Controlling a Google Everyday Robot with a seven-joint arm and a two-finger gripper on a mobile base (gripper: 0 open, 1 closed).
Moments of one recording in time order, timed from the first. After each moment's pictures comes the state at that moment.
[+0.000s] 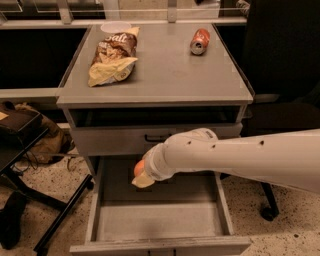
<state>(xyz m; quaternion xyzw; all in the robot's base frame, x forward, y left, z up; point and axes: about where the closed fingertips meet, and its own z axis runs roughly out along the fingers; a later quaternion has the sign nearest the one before) 0.529 0.048 0.642 -0.57 0.76 0.09 0.30</state>
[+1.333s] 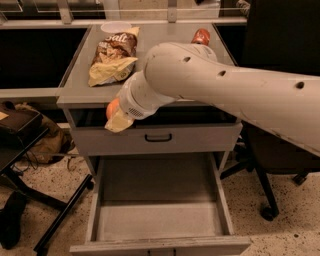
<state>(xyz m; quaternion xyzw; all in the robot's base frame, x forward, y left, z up) 0.570 0.106 0.854 -0.61 0.69 0.08 0.38</state>
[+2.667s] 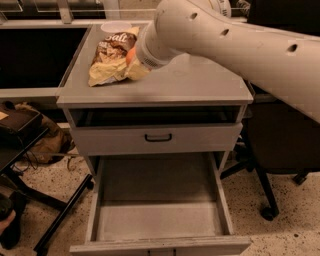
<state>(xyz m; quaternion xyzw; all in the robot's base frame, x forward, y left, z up) 0.687 0.059 0.938 -0.59 0.67 -0.04 0.45</state>
